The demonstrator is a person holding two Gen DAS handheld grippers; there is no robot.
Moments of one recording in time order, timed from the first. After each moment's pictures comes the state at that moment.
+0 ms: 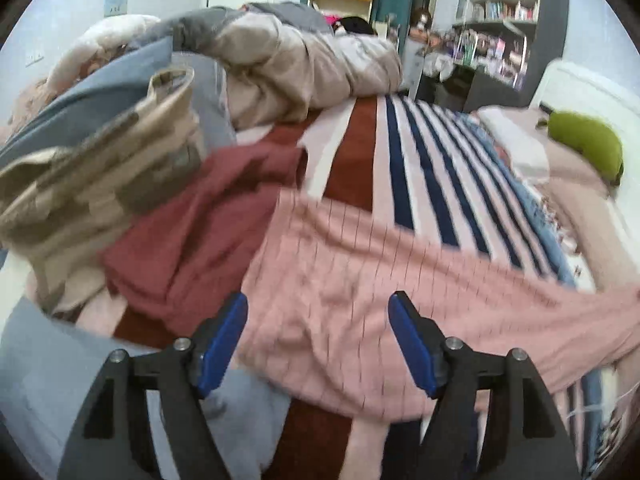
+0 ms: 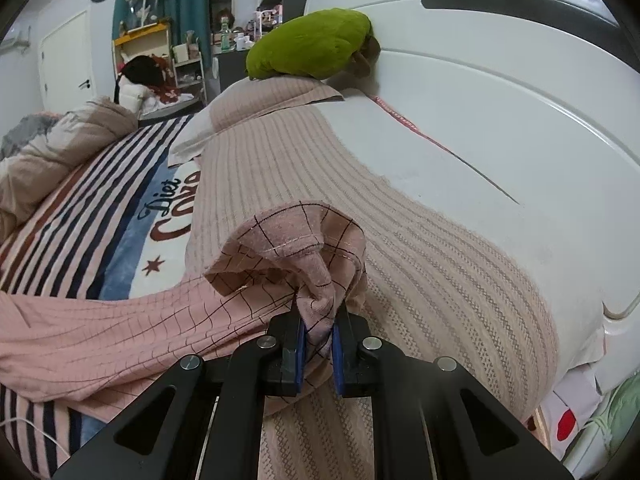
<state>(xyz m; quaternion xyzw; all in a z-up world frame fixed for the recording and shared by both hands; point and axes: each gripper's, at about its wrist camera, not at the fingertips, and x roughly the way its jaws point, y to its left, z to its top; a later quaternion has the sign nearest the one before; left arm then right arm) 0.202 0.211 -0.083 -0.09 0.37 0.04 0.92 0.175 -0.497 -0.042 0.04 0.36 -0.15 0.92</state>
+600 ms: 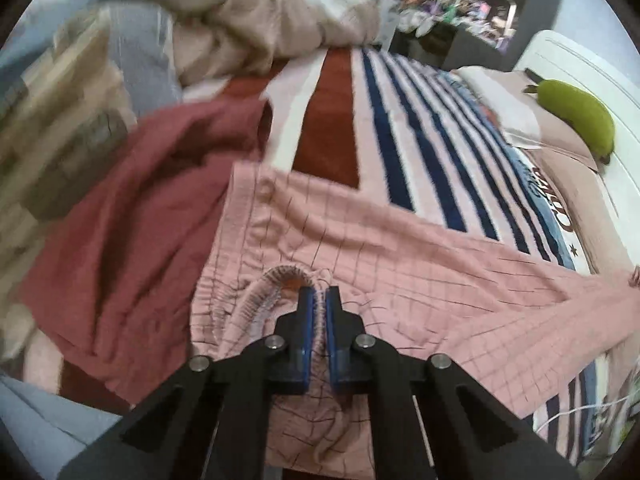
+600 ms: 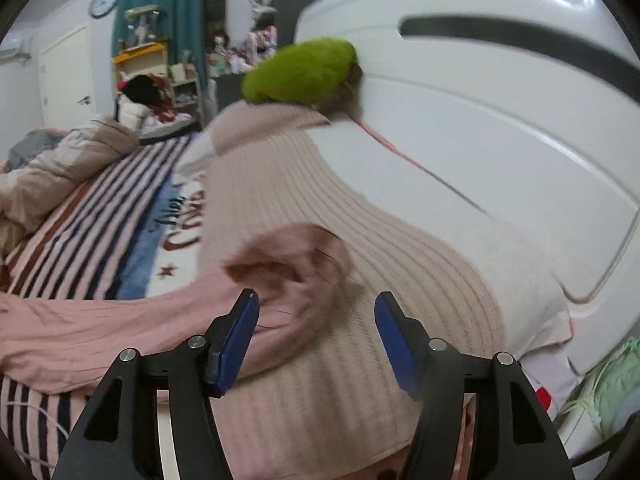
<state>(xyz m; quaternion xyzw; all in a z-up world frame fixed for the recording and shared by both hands) 0.259 0.214 -0.122 -0.08 0.44 -0.03 0.89 0.116 -0.476 -0.003 0.03 0.32 -0.16 0.94</state>
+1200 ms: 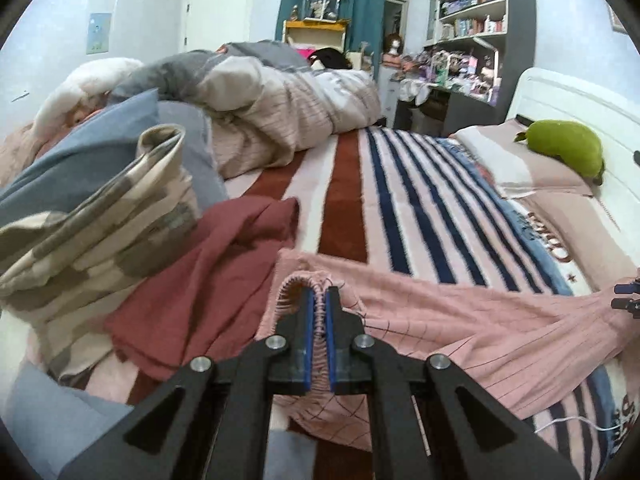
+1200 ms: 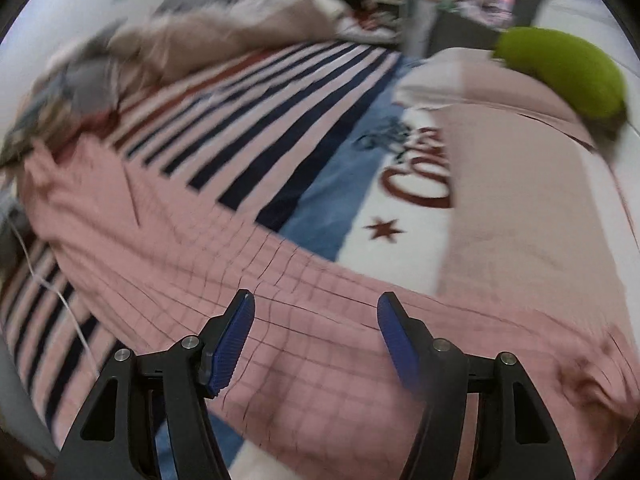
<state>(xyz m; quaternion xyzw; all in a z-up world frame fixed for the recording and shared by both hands) 0.209 0.227 -0.071 -0.05 0.32 0.02 0.95 0.266 -0.314 -0.090 -0.12 0.46 0.16 0.86</state>
